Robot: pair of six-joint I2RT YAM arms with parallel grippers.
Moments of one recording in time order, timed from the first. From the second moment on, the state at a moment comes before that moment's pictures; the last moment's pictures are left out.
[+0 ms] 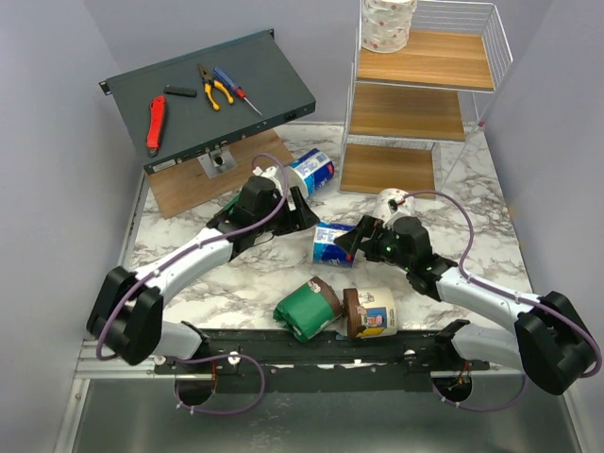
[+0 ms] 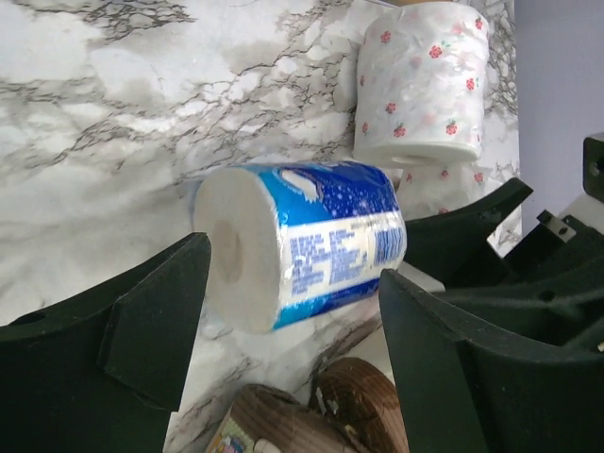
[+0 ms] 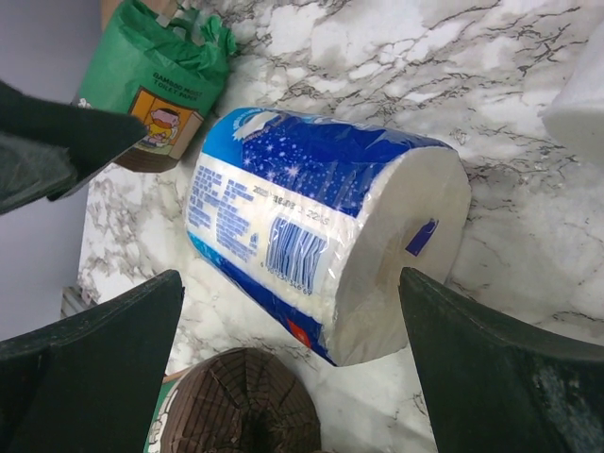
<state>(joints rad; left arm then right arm) -0.58 1.41 0.91 -0.06 0.22 -0.76 0.59 1.16 0.45 0.28 -0.11 0.77</state>
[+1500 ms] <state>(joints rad) -0.61 1.34 0.72 -0.02 0.25 -0.79 0.57 1.26 0.33 0.64 -0.21 0.84</state>
